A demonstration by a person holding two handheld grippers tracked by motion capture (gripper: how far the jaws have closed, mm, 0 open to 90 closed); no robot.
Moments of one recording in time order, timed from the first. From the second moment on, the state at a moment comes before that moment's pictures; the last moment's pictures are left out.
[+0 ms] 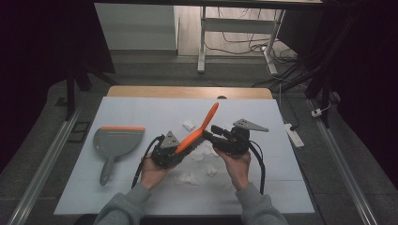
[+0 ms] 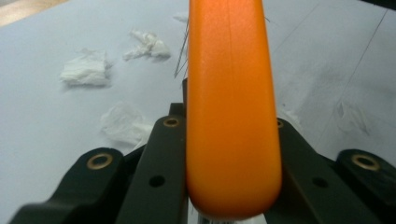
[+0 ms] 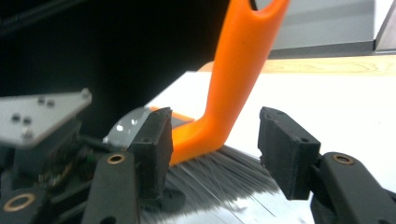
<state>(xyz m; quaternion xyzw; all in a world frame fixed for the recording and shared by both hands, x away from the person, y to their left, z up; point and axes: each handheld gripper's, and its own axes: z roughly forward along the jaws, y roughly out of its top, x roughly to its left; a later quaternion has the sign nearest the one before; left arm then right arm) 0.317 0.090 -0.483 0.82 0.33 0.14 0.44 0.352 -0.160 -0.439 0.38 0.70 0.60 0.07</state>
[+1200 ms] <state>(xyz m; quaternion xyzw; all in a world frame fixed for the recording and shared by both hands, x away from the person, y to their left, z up) 0.315 0.095 -0.465 0.91 0.23 0.11 0.32 0.324 -0.160 -0.409 0.20 0.87 0.43 0.13</state>
